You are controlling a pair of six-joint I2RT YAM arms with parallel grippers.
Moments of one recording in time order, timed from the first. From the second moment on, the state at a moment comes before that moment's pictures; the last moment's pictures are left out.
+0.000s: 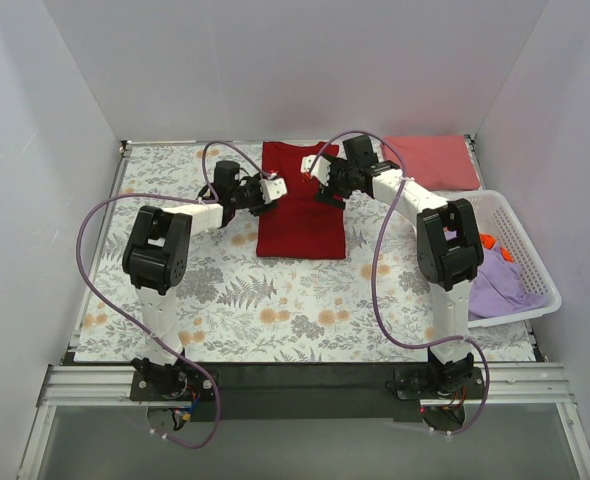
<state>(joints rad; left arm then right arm) -0.28 2.05 1.24 0.27 0.63 0.92 0.42 2.09 1.65 -0.37 -0.42 -1.00</state>
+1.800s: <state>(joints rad) -0.34 1.73 0.82 0.01 0.69 0.94 0.49 1.89 1.21 -0.48 -0.48 -1.00</state>
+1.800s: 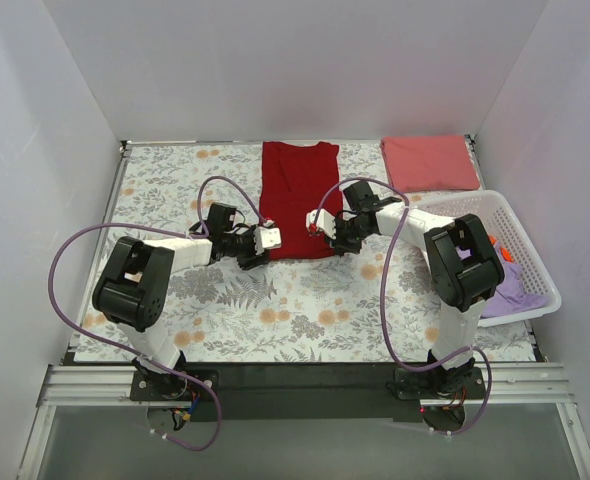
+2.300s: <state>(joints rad) -0.35 1.67 0.82 -0.11 0.67 1.04 0.49 1.84 1.20 -0.56 -0.50 -0.99</state>
